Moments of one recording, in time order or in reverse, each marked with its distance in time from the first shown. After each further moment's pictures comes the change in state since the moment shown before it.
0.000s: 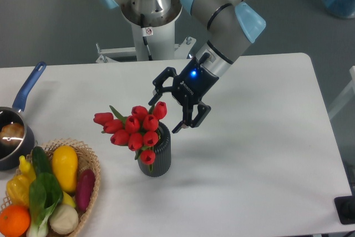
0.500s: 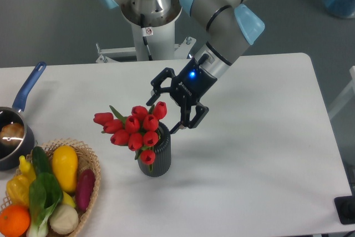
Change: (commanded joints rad) arm -0.014 -0.009 -0.006 0.002 -0.029 0.000
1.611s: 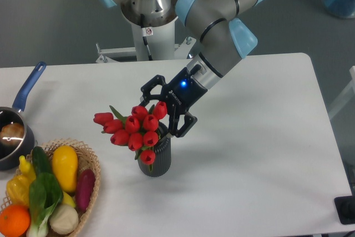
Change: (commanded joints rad) arm -0.032 -0.045 0.018 0.000 -0.064 -0.015
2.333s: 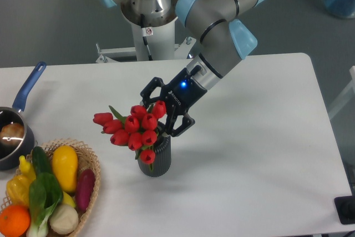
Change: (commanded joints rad) arm 0.002 0.000 0.000 0.002 0.000 -0.003
